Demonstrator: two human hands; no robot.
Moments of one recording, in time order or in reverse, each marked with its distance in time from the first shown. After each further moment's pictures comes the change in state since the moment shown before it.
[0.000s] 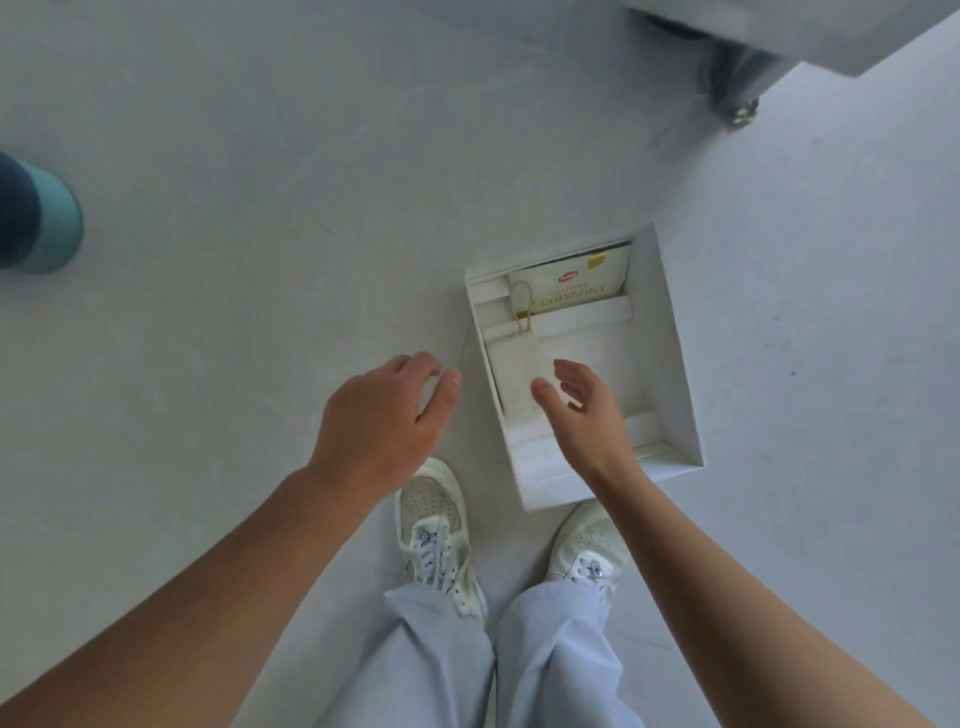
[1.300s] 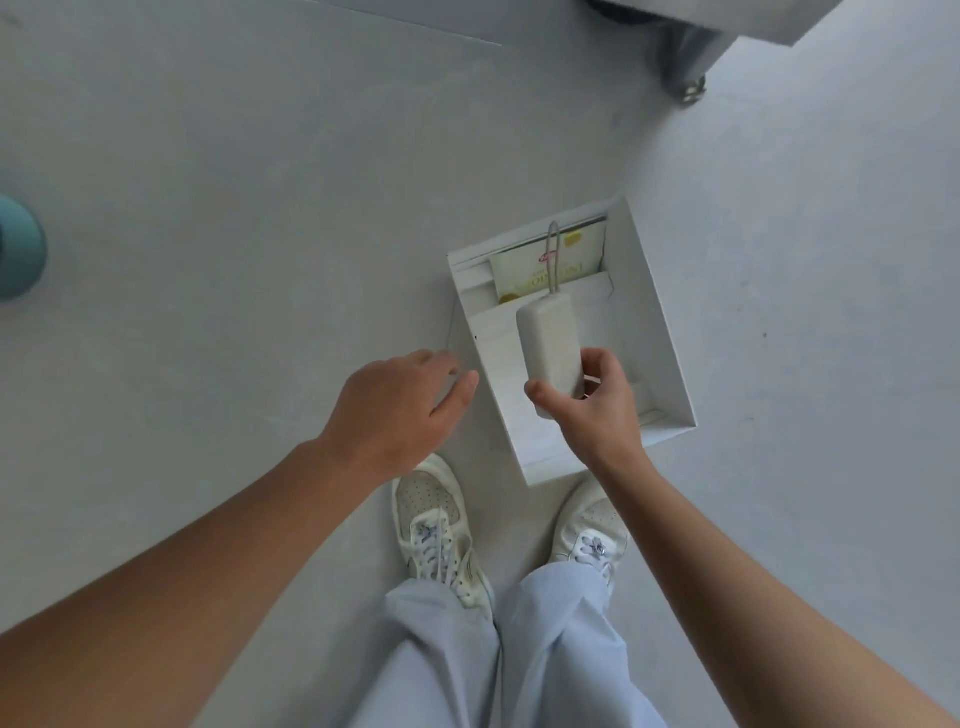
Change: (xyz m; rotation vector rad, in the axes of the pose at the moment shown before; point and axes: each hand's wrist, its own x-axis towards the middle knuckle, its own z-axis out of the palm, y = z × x) left_hand -0.001 0.006 0.004 0.049 -0.099 0.216; right_hand -0.025 0.009 -0.007 0.082 0.221 0.045
